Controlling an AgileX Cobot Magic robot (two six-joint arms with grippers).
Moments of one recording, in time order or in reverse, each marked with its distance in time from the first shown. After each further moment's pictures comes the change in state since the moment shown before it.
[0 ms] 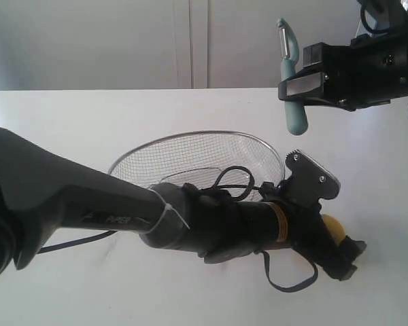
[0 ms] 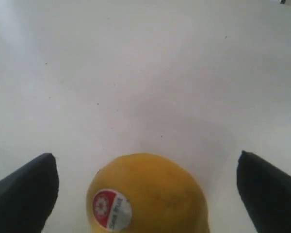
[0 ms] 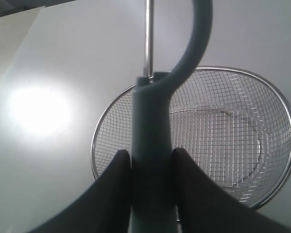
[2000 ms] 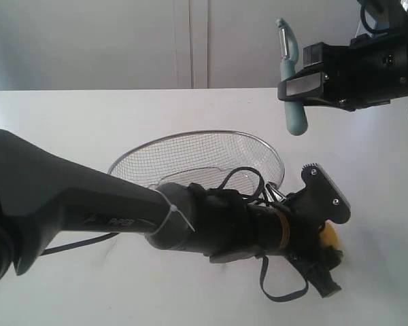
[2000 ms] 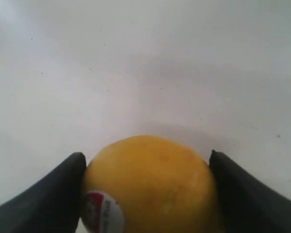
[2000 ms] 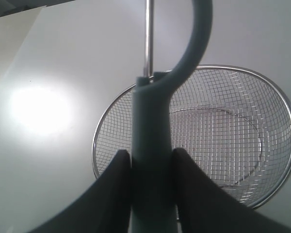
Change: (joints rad) left arm -0.018 -0.003 -0.027 0.069 0.182 0.150; right arm 0.000 0.000 0.000 0.000 0.004 0.000
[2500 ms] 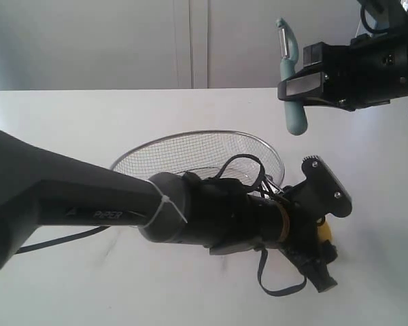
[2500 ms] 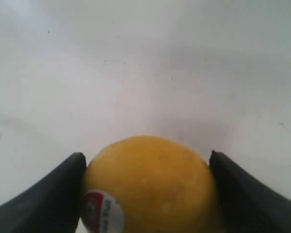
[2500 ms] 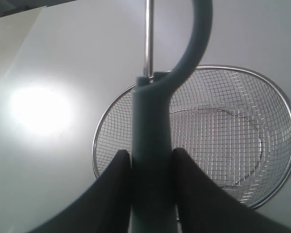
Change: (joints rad) left arm -0.009 -0.054 0.000 0.015 0.112 0.000; right arm 0.000 0.000 0.000 0.002 0.000 0.000
